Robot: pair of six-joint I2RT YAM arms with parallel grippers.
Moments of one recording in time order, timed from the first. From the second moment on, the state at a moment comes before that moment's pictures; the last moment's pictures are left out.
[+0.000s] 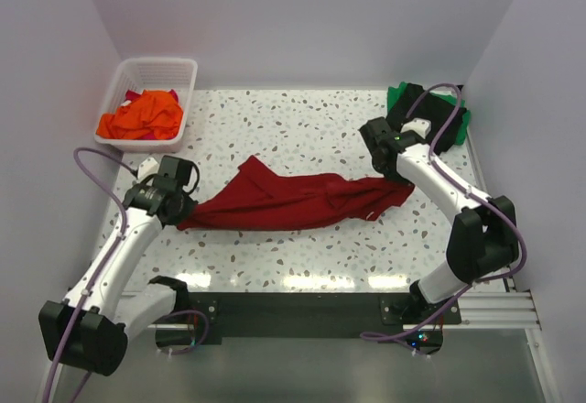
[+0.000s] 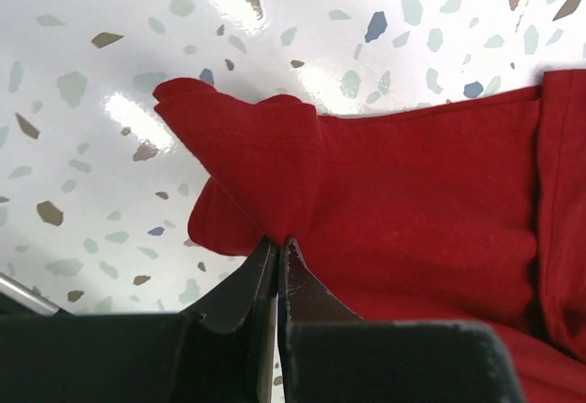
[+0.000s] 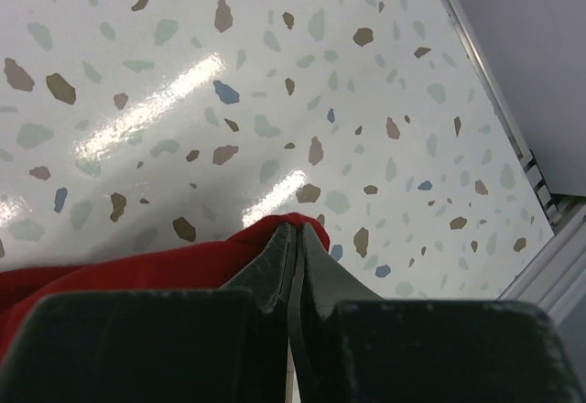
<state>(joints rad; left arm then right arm) -0.22 1.01 0.86 -0.96 -0.40 -0.95 0.38 1.57 1.25 -1.01 0.84 0.79</state>
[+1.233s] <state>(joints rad) -0.22 1.30 0.93 -0.68 -0.17 -0.75 0.36 1.46 1.16 -1.06 0.76 0.89</state>
